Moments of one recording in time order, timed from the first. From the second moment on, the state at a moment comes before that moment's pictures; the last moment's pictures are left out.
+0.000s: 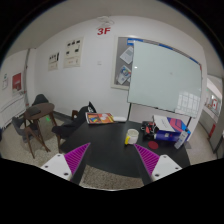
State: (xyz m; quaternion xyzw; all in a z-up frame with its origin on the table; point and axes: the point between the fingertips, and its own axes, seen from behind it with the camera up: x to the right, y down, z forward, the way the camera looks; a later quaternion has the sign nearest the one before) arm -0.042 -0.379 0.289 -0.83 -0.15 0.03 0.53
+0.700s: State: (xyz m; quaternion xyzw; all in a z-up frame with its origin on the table) arm 0.336 -0.207 0.104 -0.87 0.00 -0.08 0.49
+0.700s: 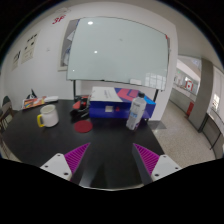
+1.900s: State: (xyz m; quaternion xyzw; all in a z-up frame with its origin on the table) arm 0.485 0.046 0.105 -0.79 0.03 -0.13 0.60
